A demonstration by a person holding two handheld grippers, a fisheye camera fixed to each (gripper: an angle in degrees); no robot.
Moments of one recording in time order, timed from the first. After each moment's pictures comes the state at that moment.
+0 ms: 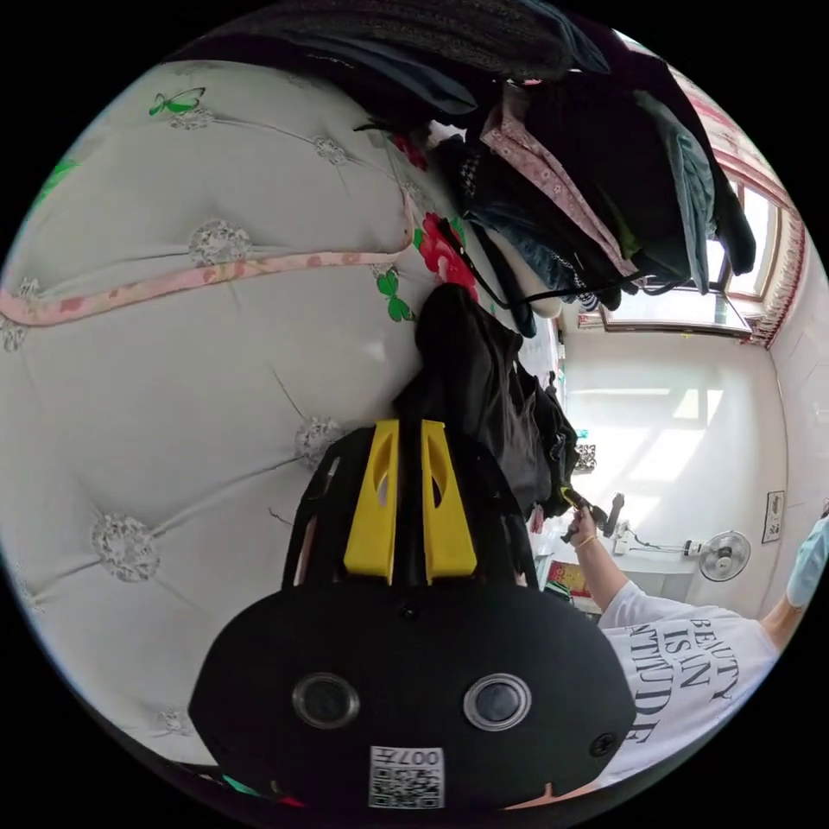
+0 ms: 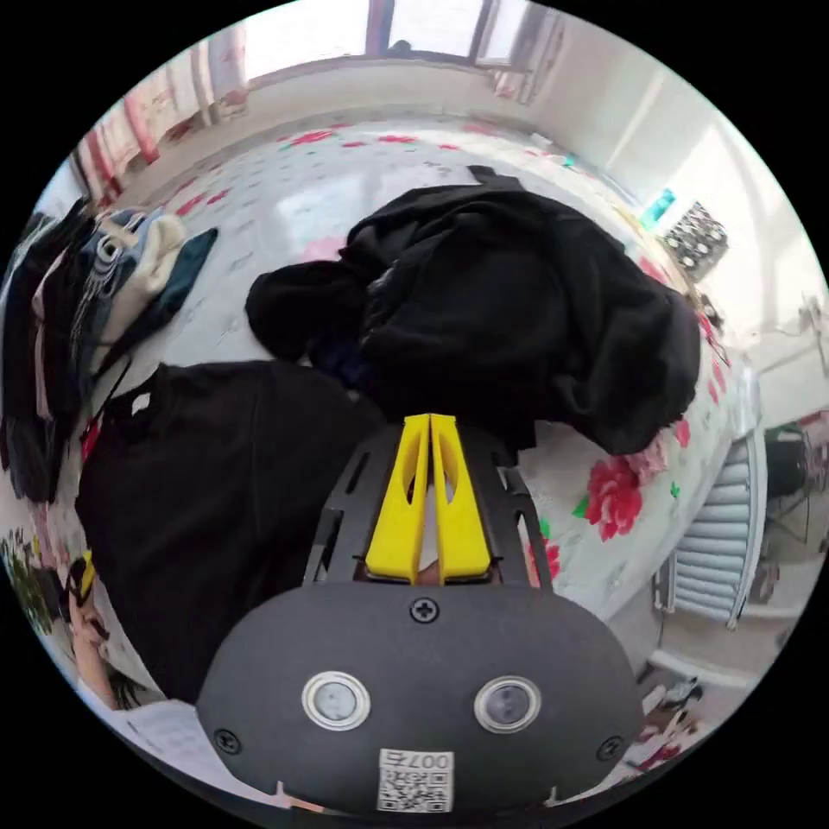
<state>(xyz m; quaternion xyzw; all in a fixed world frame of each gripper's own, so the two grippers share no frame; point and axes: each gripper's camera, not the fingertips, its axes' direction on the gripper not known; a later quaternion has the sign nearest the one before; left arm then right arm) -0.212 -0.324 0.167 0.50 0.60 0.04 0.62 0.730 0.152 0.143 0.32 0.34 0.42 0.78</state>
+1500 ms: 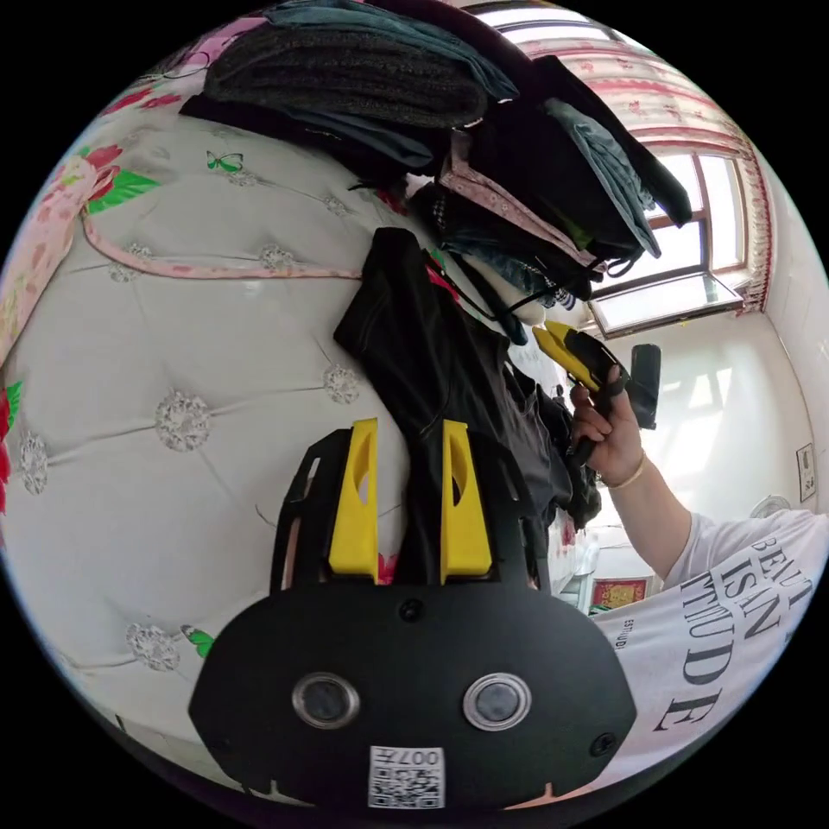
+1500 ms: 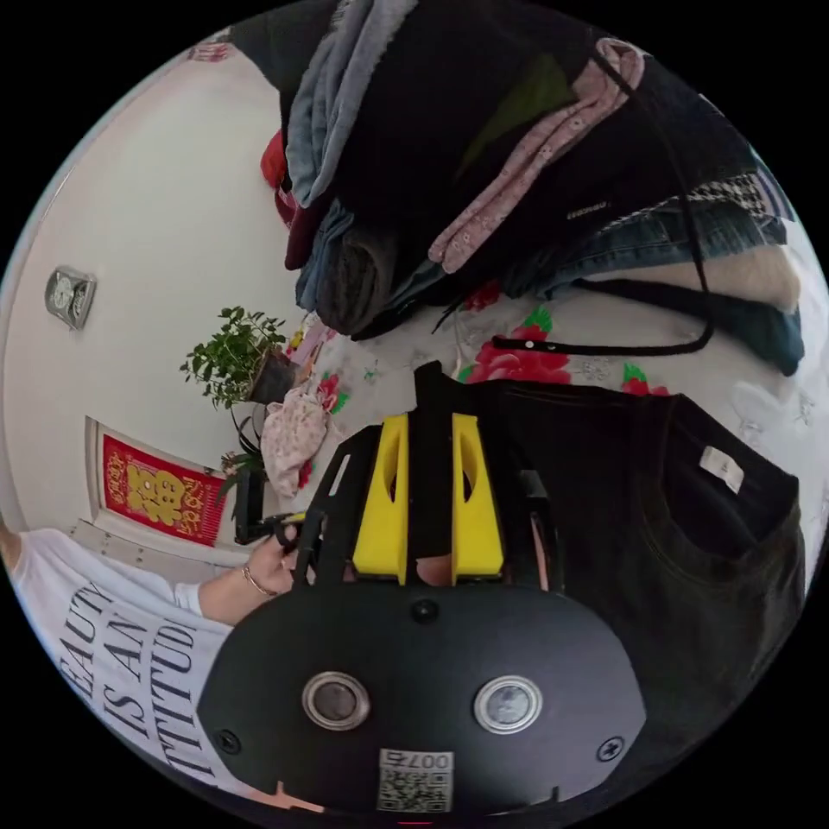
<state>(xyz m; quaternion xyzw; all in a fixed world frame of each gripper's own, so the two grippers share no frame) -0.152 -0.288 0.232 0.59 0.53 0.00 0.60 0.467 -0.121 0.293 0.25 -0.01 -0.11 0.96</state>
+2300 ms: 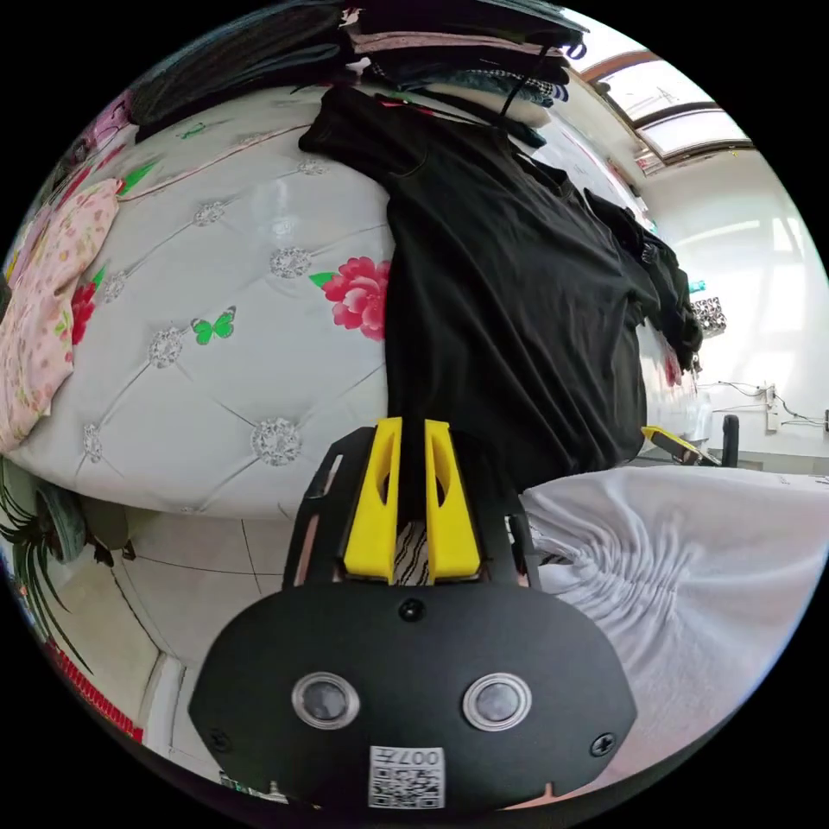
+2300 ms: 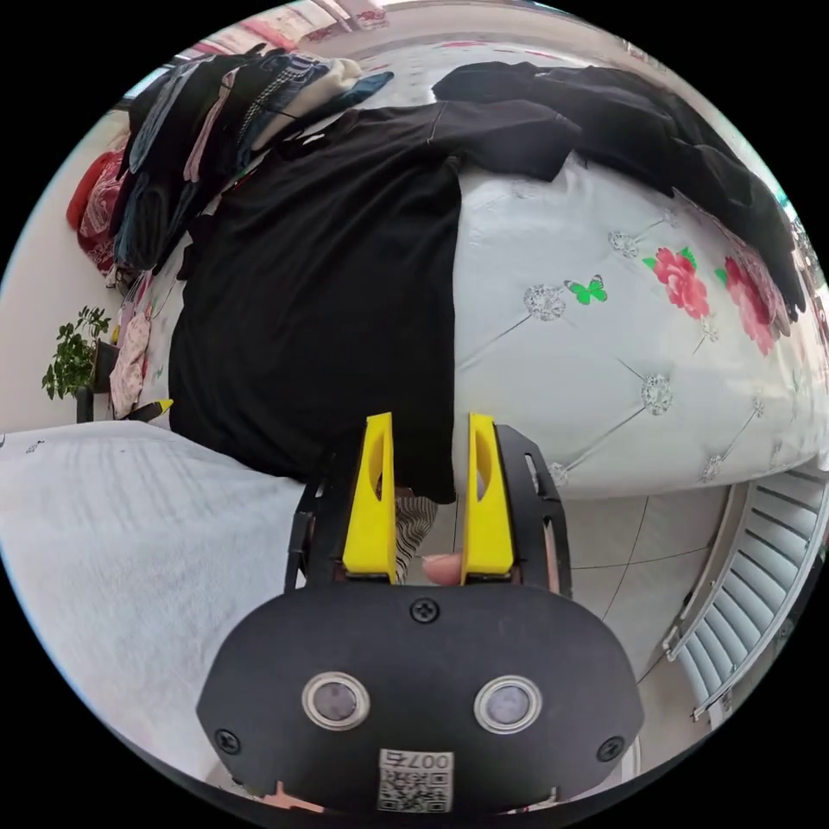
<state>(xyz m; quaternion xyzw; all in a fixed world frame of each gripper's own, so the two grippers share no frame) -0.028 -0.227 0.298 0.51 0.31 0.03 0.80 0.584 0.295 0.369 0.20 0.16 0.21 0.94</state>
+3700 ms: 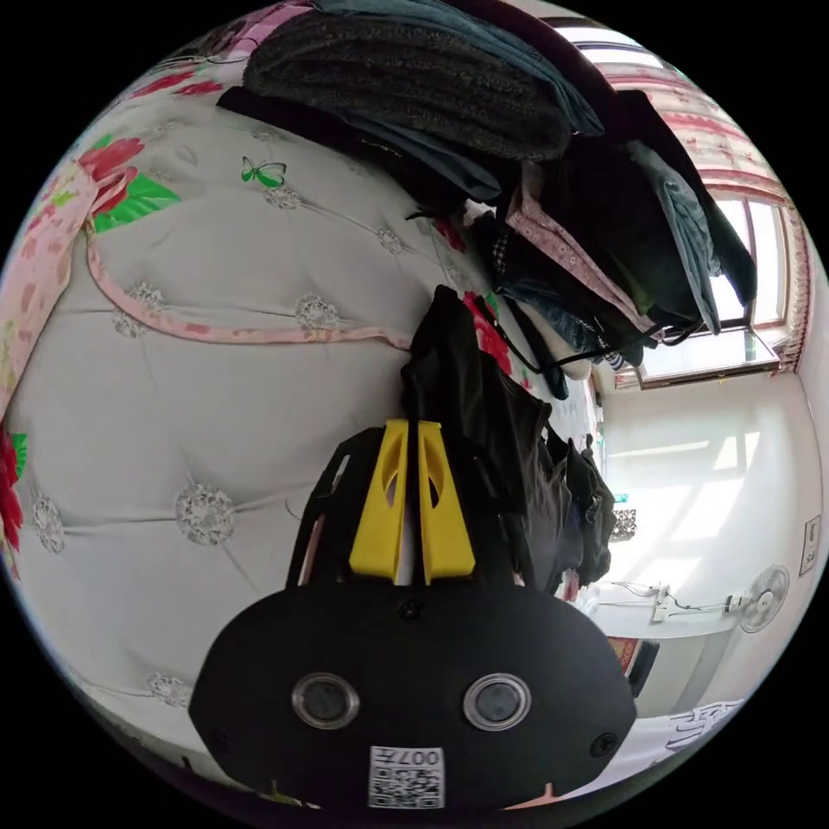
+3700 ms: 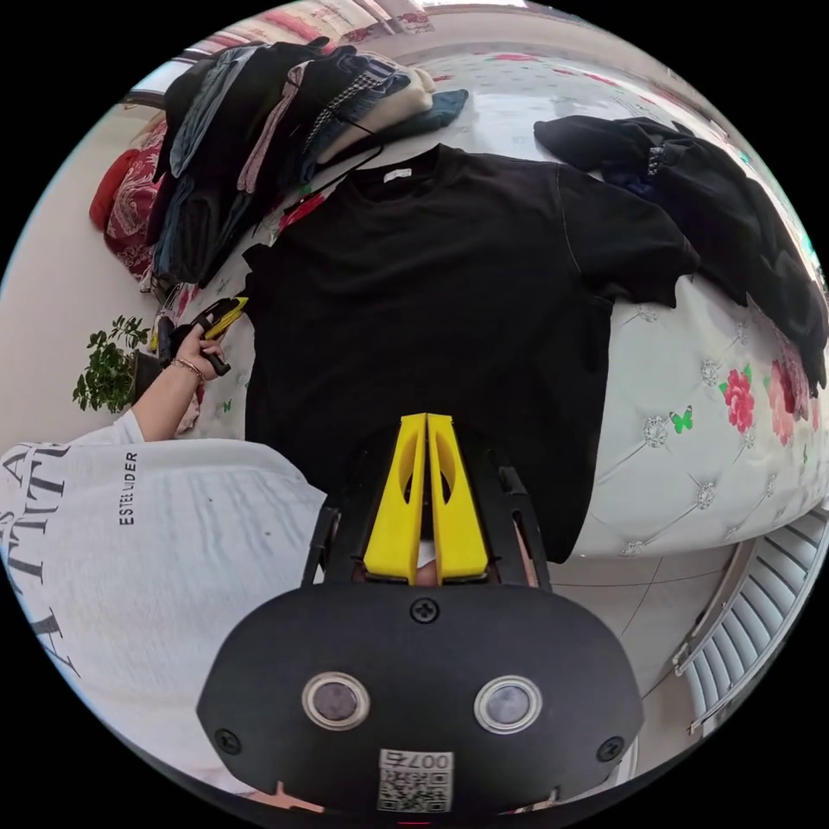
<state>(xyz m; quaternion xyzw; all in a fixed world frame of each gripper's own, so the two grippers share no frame) -0.326 -0.353 0.249 0.58 0.56 -0.11 0.58 0.525 0.193 0.294 0.20 0.11 0.19 0.95</state>
